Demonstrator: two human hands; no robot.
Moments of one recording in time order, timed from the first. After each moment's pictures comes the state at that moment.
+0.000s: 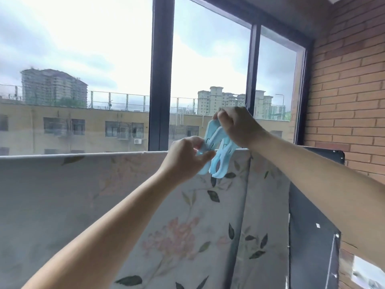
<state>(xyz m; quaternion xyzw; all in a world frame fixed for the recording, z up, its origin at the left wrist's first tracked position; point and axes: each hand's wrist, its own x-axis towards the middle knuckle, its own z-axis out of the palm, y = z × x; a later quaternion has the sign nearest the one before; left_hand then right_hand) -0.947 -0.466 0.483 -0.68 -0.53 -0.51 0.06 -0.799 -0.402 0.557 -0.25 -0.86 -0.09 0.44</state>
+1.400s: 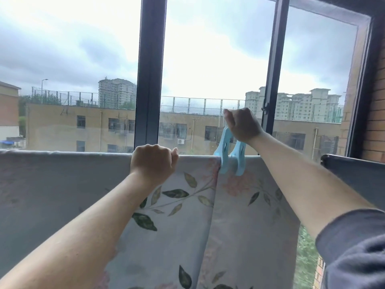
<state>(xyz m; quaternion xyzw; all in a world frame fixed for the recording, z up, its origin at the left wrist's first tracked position) -0.858 -0.234 0.467 -0.45 -0.75 -0.16 0.45 -0.690 -0.046 0.566 -0.15 -0.85 -0.13 0.48</state>
